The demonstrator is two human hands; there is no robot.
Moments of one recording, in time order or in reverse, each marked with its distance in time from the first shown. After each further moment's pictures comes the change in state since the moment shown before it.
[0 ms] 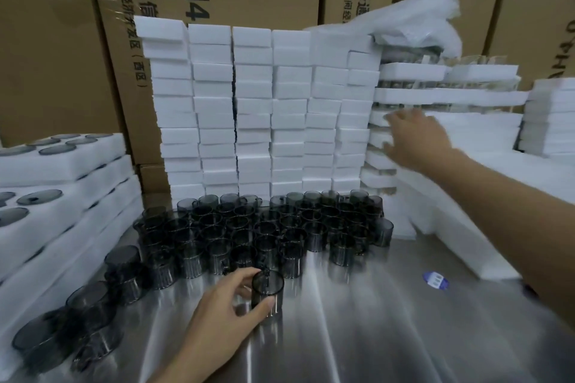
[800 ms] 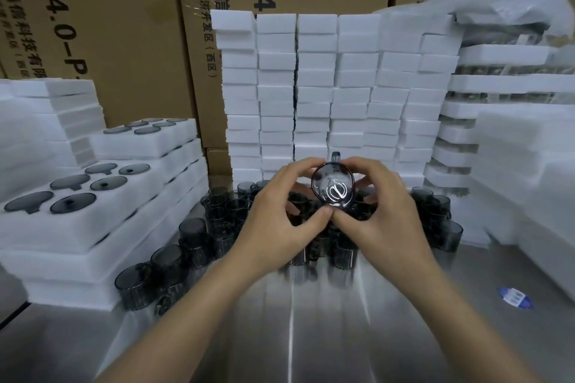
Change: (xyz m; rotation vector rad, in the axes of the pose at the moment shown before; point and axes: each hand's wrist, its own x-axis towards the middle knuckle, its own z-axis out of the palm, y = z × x) left_hand 0.045 0.099 -0.065 -0.094 0.195 0.376; right_hand -0.157 -0.161 0.020 1.238 0.237 -0.313
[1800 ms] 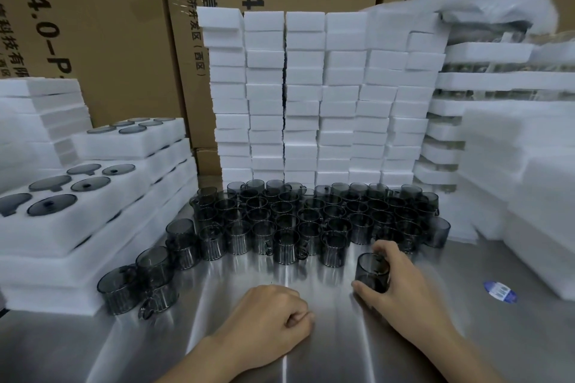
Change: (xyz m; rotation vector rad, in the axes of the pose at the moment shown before) left_hand -0.101 -0.054 0.037 0.561 -0.582 -0.035; right_hand -0.096 0.123 -0.012 -0.392 -0.281 0.411
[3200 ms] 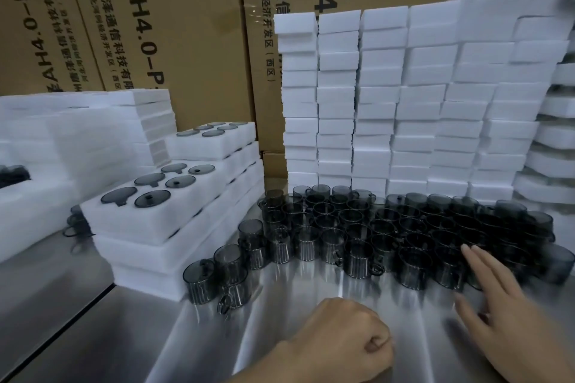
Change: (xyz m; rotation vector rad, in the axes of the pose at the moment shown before) left_hand -0.004 0.009 -0.015 -0.078 0.002 0.005; right_hand 0.011 -0.005 0.008 -0.054 0.161 -0.067
